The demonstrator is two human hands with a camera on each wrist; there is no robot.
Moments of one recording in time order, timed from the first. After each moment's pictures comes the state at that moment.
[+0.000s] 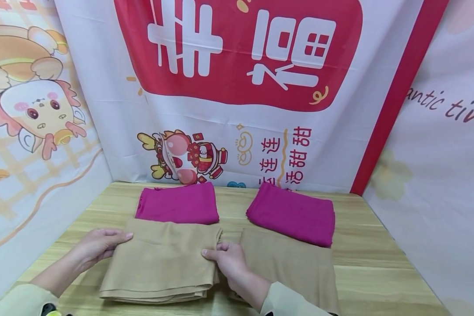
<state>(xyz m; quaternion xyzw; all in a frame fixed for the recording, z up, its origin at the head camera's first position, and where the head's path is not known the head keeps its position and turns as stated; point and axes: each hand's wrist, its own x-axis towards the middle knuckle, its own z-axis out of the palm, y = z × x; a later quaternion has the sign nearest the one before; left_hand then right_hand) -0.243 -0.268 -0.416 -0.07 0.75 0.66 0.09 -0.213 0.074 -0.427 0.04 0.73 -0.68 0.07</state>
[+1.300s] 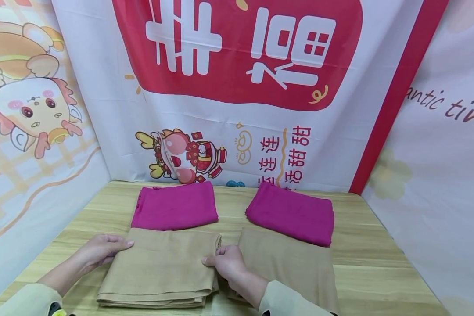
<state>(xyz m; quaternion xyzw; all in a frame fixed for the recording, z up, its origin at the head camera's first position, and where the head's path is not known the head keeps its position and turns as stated) -0.252 -0.277 -0.445 -0.06 0.80 0.59 0.11 -0.215 0.074 -0.438 0.04 0.78 -0.62 0.10</state>
